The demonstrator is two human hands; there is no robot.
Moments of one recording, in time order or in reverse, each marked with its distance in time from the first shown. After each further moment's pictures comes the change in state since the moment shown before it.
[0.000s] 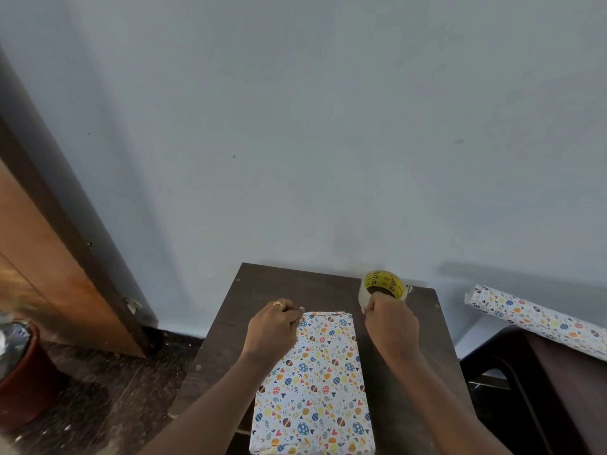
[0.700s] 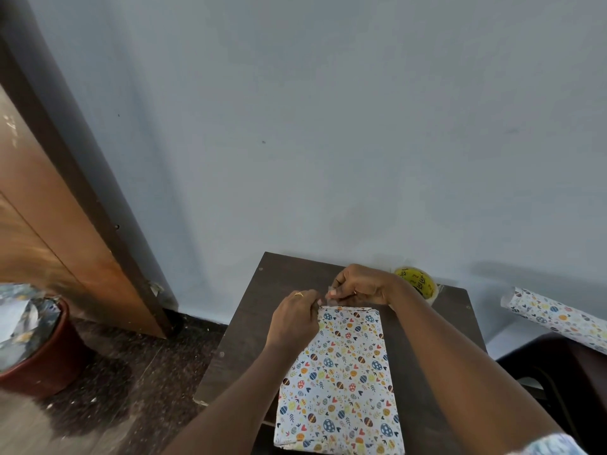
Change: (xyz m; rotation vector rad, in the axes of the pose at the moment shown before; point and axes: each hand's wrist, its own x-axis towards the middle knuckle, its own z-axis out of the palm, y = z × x) left_hand 0.005 -0.009 0.008 -0.099 0.043 -0.113; right_hand 0.081 -0.061 0.024 0.723 -1.102 0.065
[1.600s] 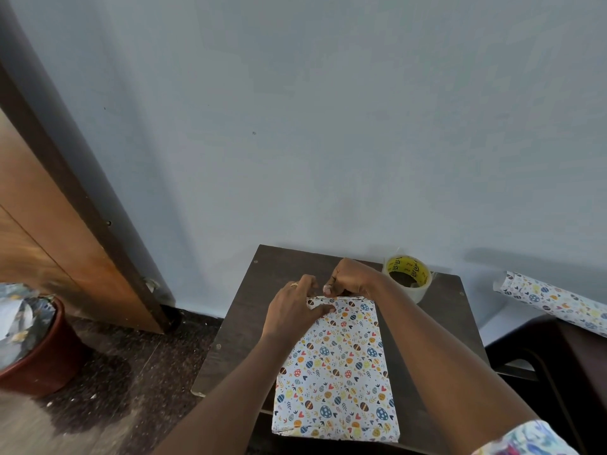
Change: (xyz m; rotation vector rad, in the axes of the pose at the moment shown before) left_hand 0.000 0.009 -0.009 -0.027 -0.150 -0.103; right_hand 0.013 0.011 0.011 -0.292 0.212 0.021
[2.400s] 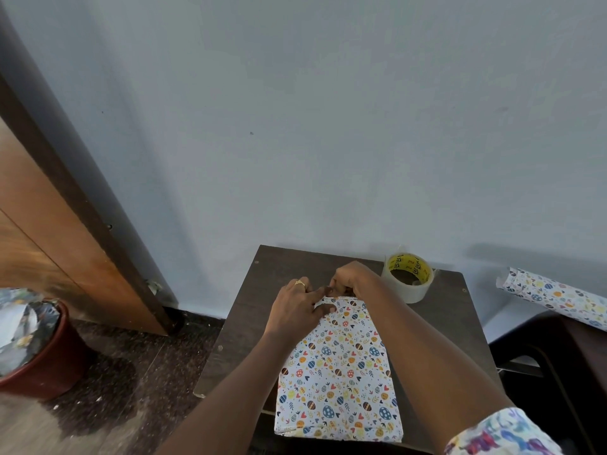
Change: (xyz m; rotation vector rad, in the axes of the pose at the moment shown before) left_hand 0.006 -0.004 0.003 0.217 -0.031 0.192; right_hand 0.025 0.000 0.009 -0.019 0.057 0.268
